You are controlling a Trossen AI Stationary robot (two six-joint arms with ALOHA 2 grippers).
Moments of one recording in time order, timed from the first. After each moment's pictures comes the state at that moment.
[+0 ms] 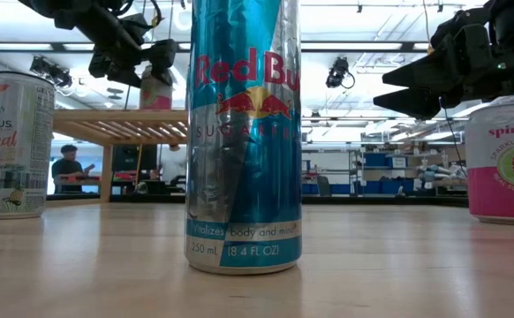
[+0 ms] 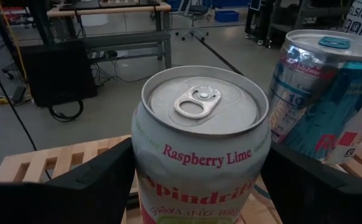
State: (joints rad) left arm 0.38 0.96 0.69 -0.08 -0.89 -0.32; right arm 0.12 0.81 0.04 0.75 0.34 0.06
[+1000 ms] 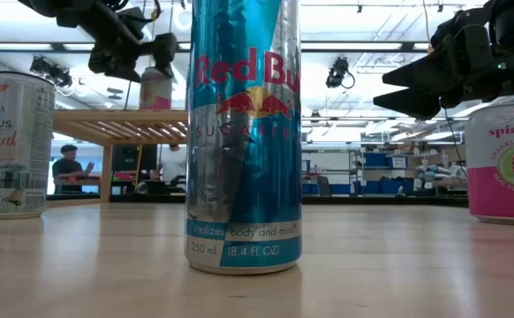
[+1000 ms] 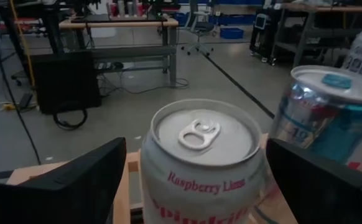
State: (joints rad) left arm 0.39 0.95 0.70 -0.02 -0.92 -0.30; right arm 0.12 0.81 0.04 0.75 0.34 0.06
